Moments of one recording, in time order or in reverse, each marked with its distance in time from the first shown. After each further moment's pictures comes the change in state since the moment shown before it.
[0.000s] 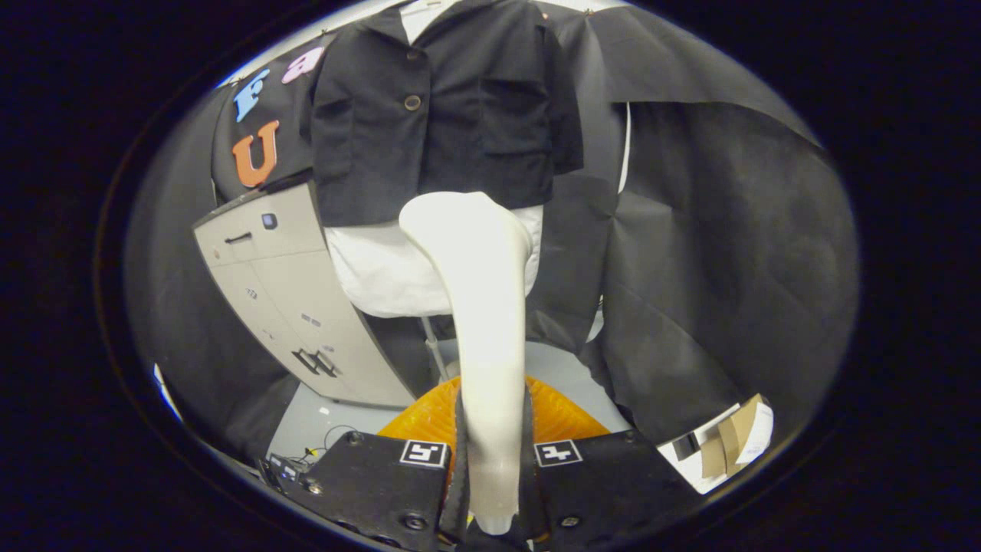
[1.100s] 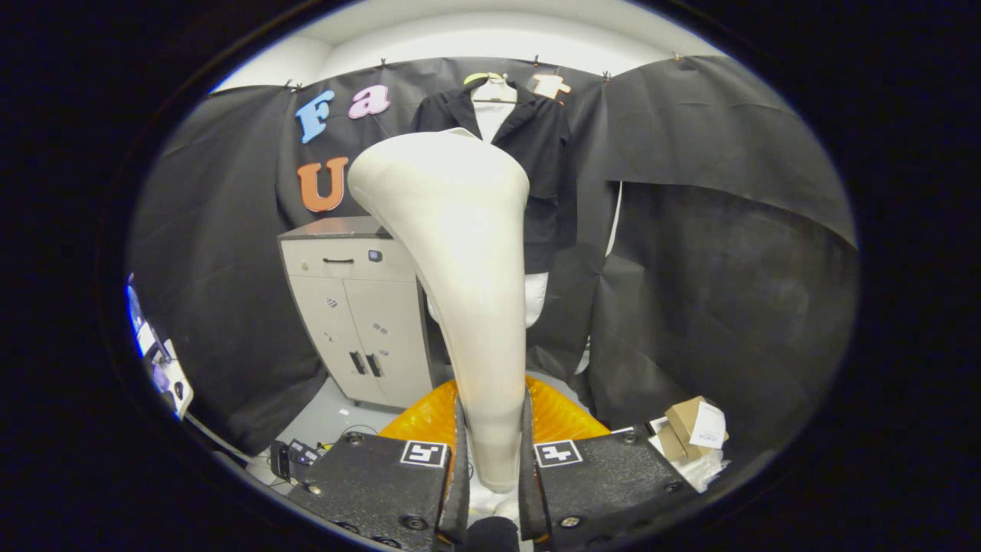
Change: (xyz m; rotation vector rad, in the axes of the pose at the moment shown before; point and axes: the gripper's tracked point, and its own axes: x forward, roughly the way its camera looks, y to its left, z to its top) arm -0.258 0.050 -0.024 -0.104 -0.166 0.031
